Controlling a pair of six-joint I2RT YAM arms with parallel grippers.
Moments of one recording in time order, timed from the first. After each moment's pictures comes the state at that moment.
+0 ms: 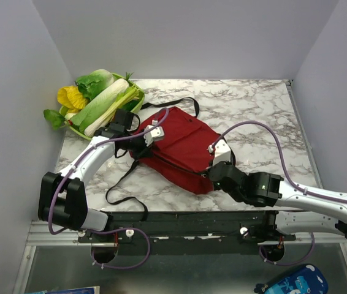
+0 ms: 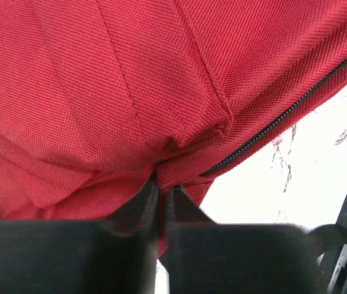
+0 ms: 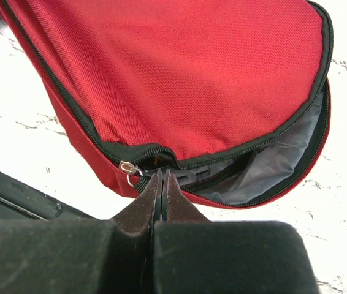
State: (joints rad) left arm -0.29 1.40 0.99 -0.62 0.65 0.77; right arm 1.23 0.99 0.86 -0.63 0.65 0.50
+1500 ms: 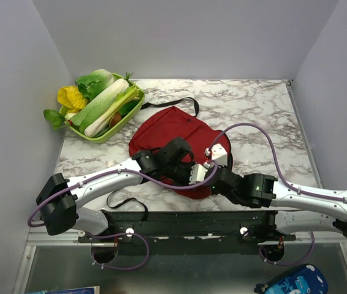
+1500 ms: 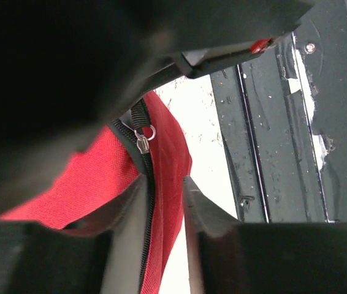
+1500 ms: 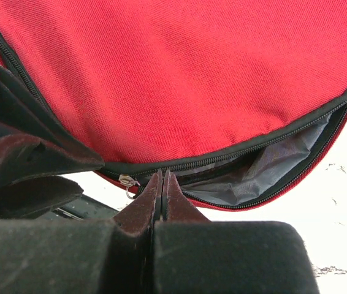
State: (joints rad) left arm -1.00 1.36 1.02 -0.49 0.53 0.59; right arm 1.26 1.04 0.85 -0.65 0.62 0.58
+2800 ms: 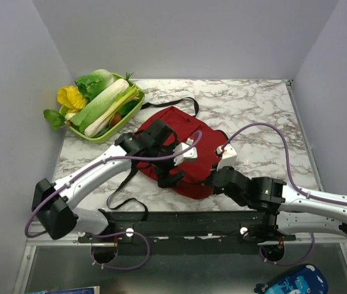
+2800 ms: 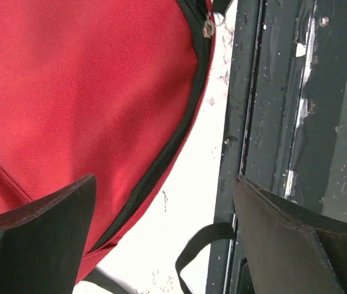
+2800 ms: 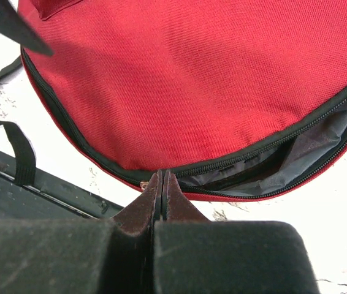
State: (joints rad) left arm -0.82 1.36 1.23 -0.91 0.53 0.51; right arm 1.26 0.94 0.78 -0.57 0.62 0.72
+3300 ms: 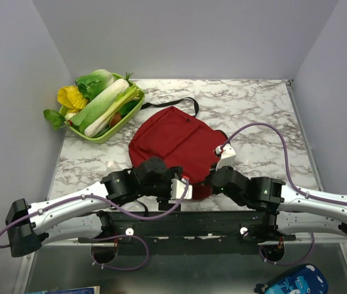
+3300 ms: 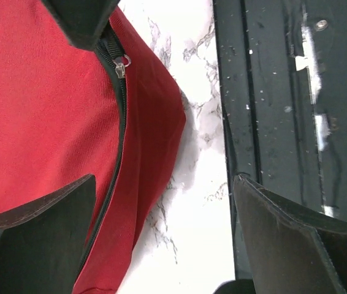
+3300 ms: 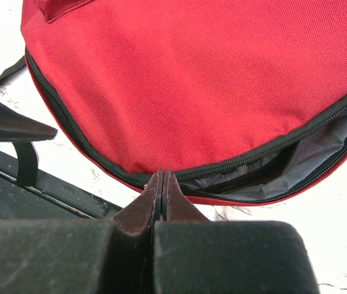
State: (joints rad) left arm -1.06 0.96 0.76 -0.44 0.35 0.50; right arm 1.26 0.95 0.78 -0.55 0.62 0.71
